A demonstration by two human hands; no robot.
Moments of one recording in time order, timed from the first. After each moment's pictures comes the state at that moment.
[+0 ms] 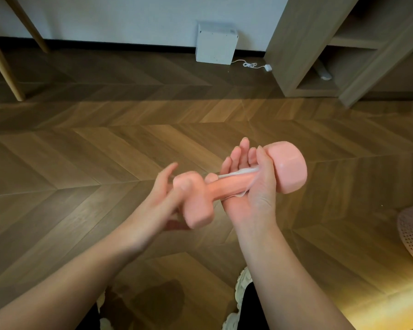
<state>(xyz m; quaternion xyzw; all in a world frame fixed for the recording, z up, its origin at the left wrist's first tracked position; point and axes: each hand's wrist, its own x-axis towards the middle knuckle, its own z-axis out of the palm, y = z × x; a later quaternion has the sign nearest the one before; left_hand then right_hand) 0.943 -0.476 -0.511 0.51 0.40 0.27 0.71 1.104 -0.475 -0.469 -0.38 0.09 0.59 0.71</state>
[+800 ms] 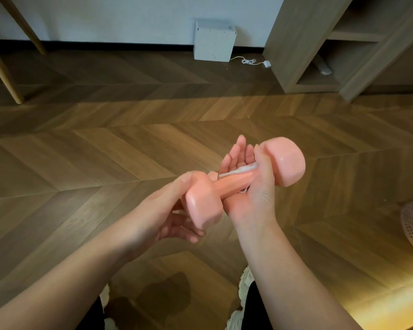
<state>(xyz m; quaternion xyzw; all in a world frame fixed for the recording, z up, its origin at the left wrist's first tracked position) 0.945 -0.474 -0.506 0.47 0.40 0.23 0.75 1.103 -0.474 -0.474 -0.34 0.10 0.60 0.71</state>
